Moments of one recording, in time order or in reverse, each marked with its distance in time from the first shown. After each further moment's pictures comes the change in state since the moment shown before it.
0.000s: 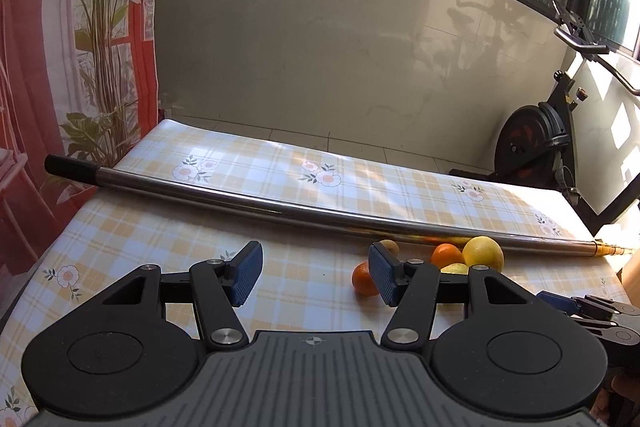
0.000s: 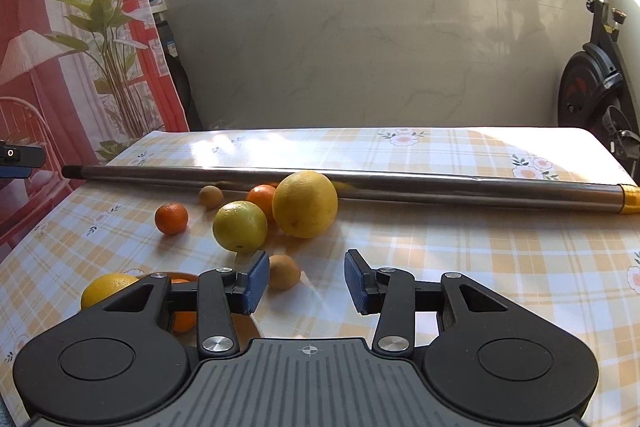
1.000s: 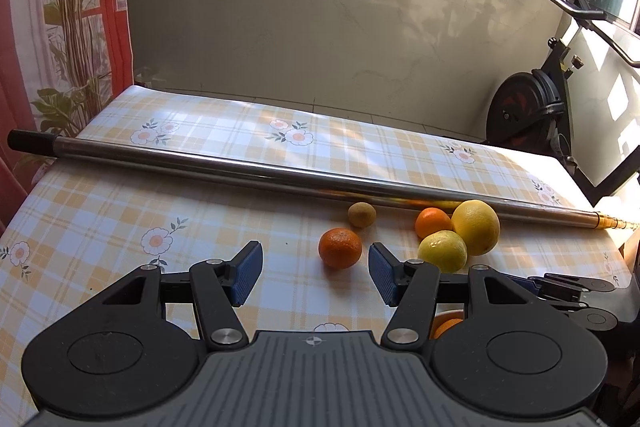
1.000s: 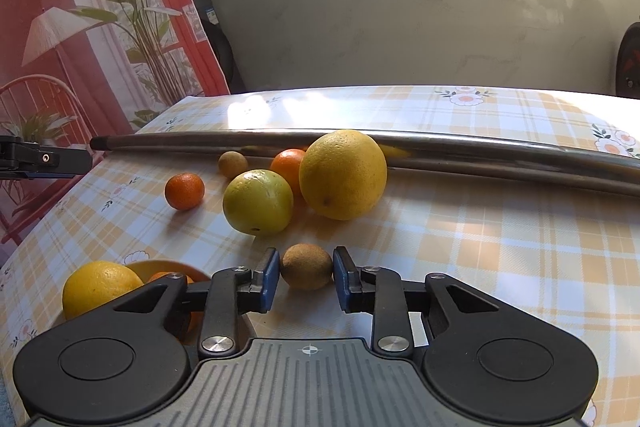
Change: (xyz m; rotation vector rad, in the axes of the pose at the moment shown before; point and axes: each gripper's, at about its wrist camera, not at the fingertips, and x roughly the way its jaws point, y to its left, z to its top) left arm 0.040 -0.021 -0.012 0.014 0.100 -0.036; right arm 0.054 -0.005 -0.003 -0.015 0.098 0.124
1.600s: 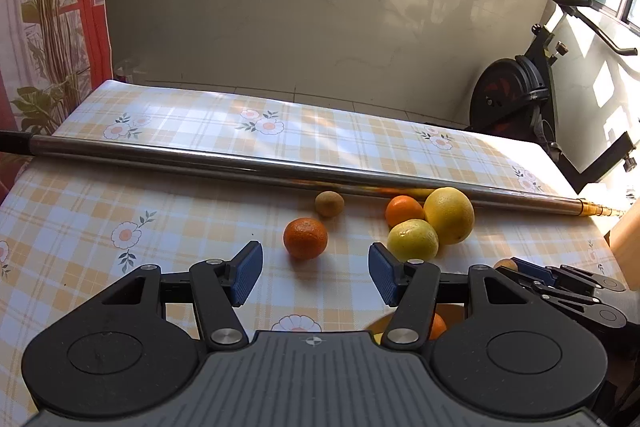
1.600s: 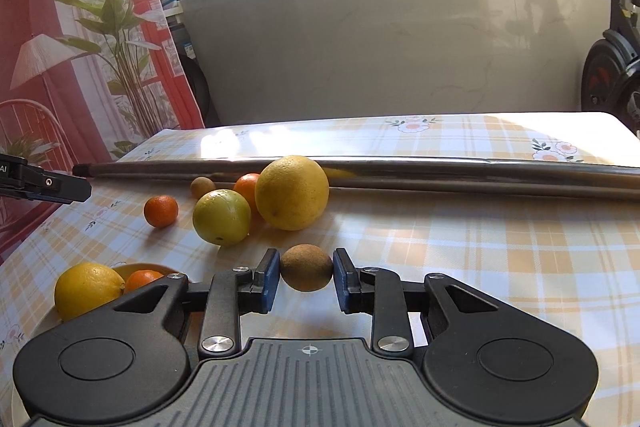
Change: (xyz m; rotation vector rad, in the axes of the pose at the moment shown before) left arm 0.007 -0.021 0.002 0.023 0.032 -0.046; right arm -0.043 -0.024 -0.016 0.027 -0.114 -0.089
